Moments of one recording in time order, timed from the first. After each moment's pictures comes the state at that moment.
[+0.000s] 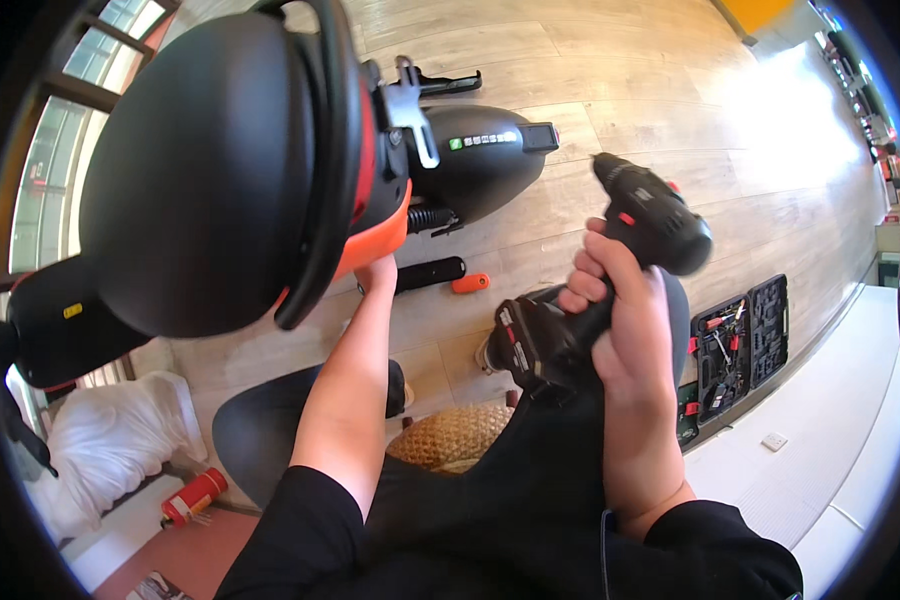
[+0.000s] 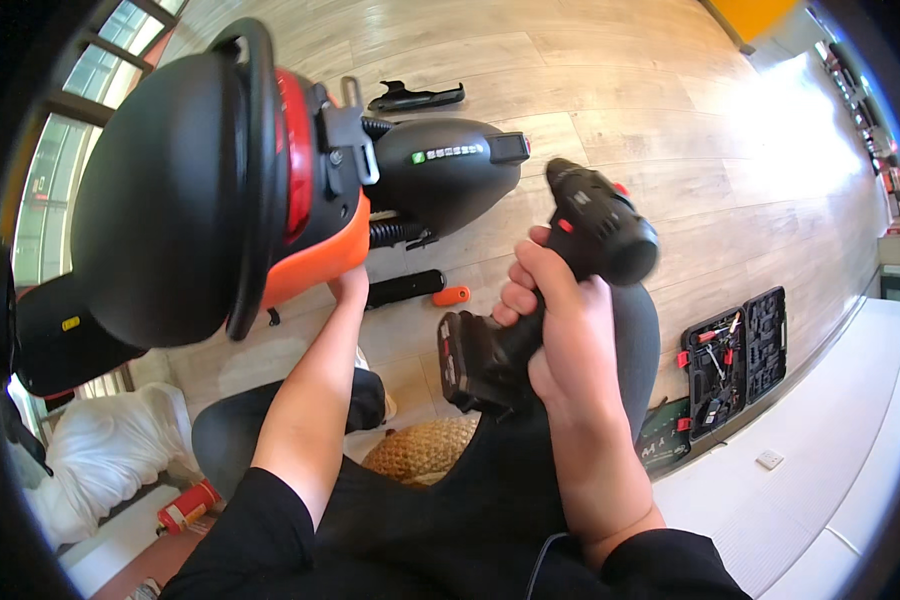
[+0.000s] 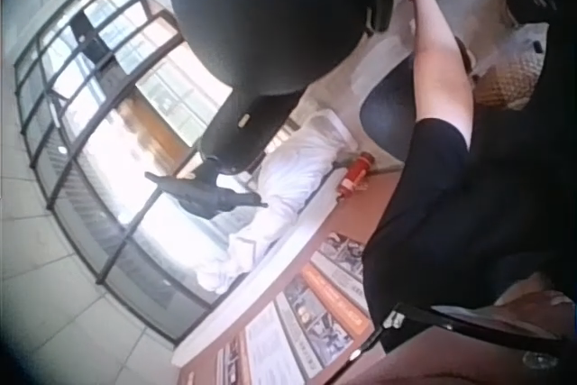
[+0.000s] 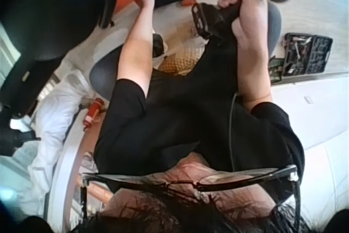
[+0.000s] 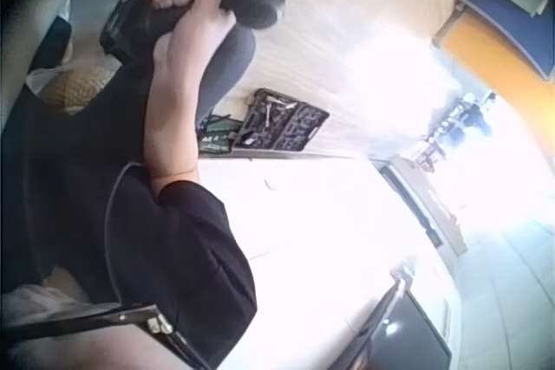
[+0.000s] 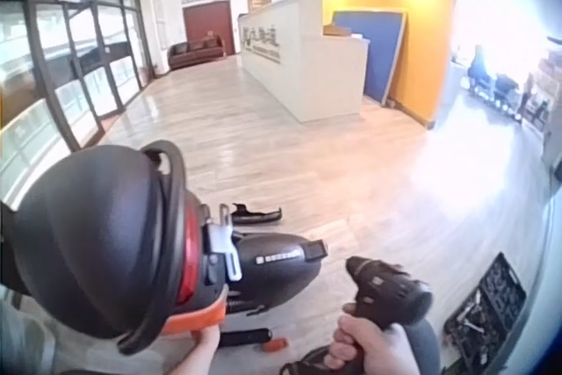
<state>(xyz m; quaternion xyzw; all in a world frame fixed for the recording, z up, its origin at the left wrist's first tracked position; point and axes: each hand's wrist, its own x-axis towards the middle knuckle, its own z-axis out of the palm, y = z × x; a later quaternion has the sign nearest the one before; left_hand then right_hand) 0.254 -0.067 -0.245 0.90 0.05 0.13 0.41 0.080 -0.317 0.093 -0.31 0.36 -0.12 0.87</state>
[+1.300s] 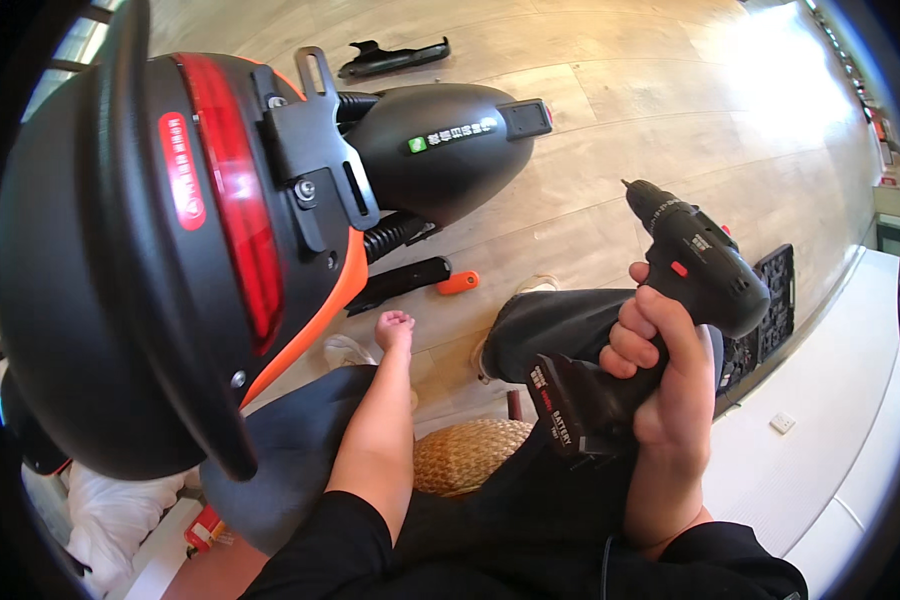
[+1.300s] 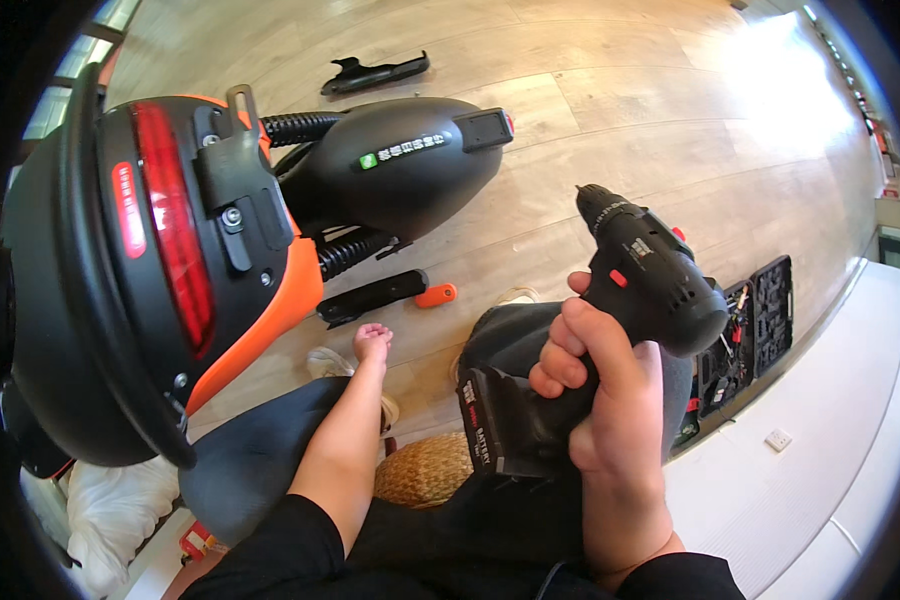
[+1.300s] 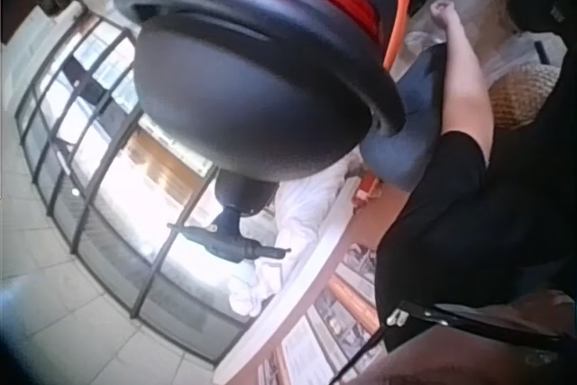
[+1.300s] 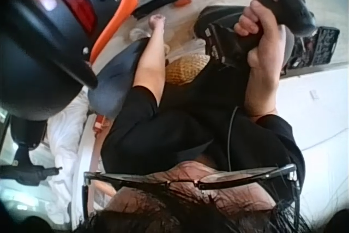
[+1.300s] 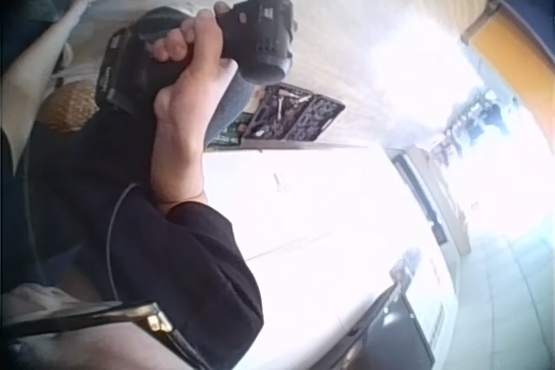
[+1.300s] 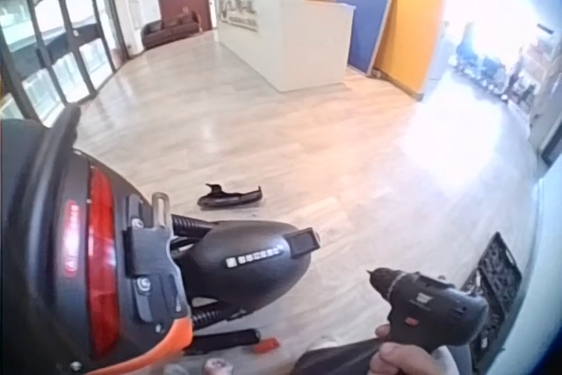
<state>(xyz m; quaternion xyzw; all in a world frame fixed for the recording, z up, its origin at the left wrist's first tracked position) 0.125 -0.016 -0.419 0.78 0.32 -0.25 0.47 0.087 -0.344 0.081 -0.33 0.48 -0.14 0.80</state>
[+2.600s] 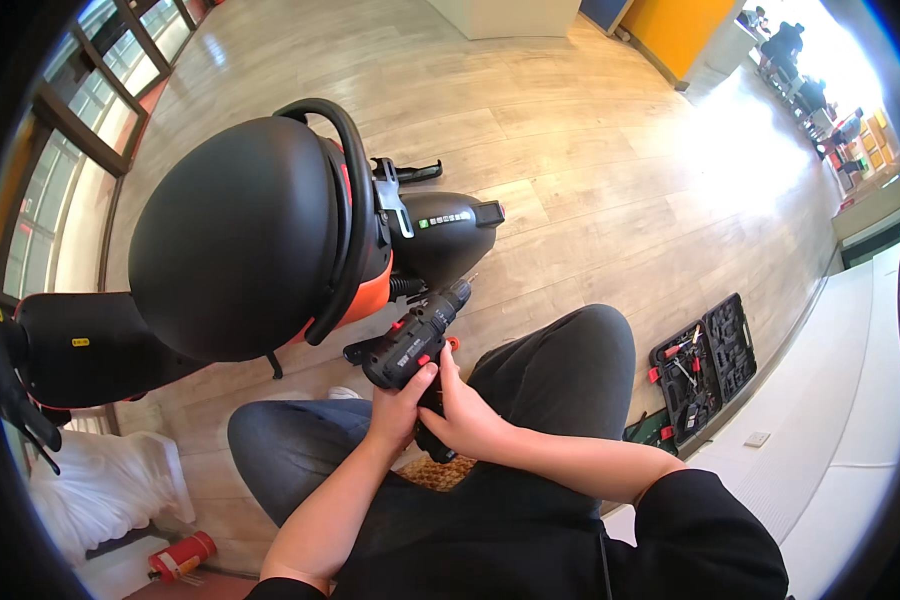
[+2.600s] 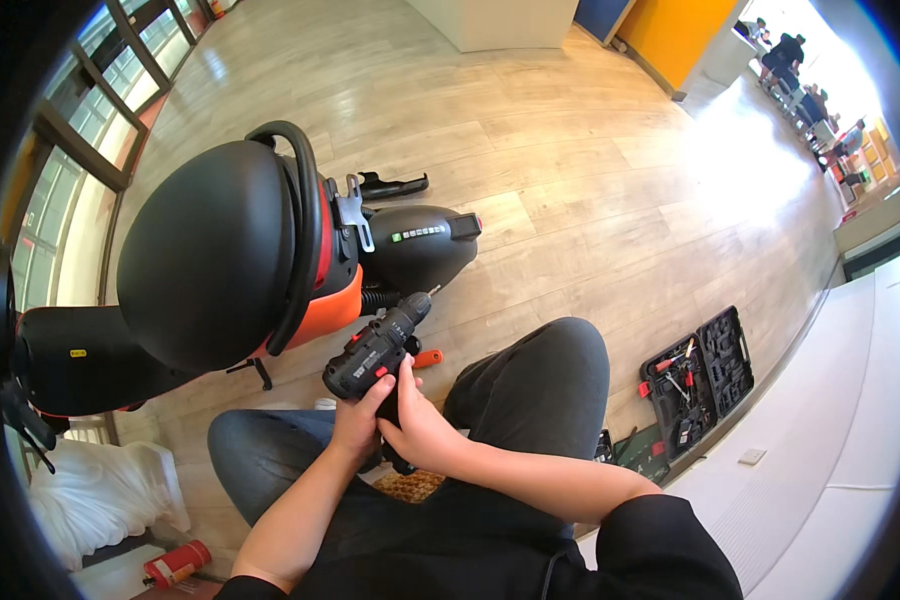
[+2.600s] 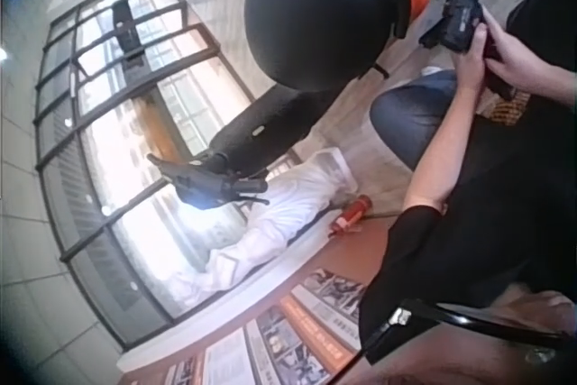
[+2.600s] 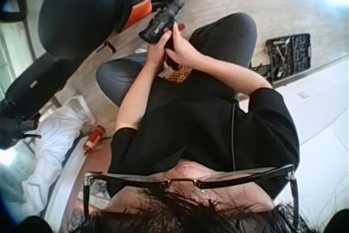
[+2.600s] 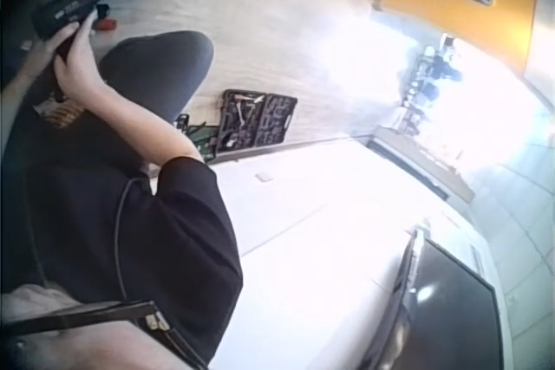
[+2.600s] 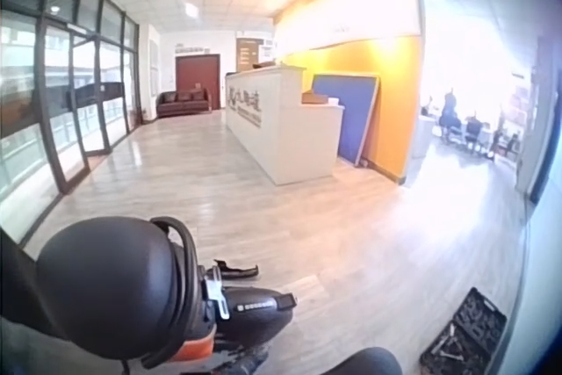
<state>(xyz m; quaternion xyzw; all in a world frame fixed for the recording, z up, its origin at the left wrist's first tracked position) 0.083 -0.099 0.007 0.54 0.01 -0.30 0.79 0.012 -0.221 0.028 -0.79 0.07 0.06 0.61</state>
